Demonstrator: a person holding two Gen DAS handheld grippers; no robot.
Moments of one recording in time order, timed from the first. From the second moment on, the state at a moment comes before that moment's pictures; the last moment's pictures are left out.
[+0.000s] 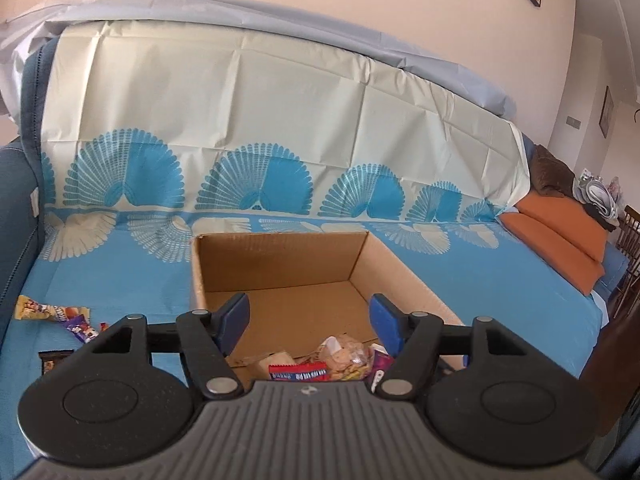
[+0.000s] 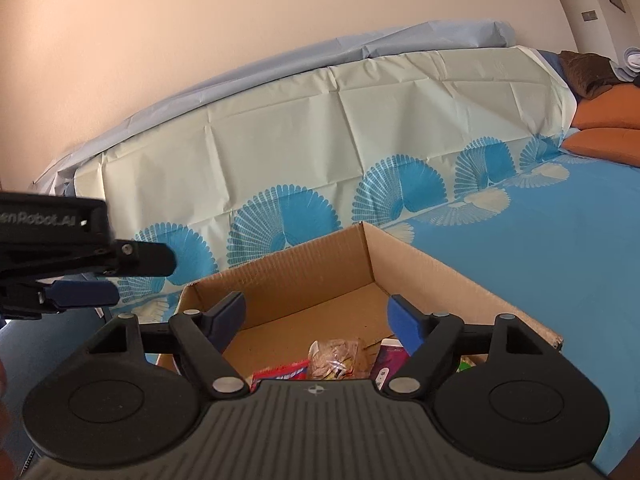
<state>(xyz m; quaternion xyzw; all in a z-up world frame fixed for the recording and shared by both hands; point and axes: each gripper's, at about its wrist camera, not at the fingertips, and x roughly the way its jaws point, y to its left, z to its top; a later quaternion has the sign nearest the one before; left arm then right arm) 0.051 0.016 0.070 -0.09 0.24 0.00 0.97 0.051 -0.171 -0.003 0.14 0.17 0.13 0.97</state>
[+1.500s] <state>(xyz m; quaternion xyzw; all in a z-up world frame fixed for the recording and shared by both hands) 0.024 0.202 -0.080 -0.10 0.33 0.18 0.92 -0.001 -0.100 0.000 -0.05 0.14 0.19 0.97</state>
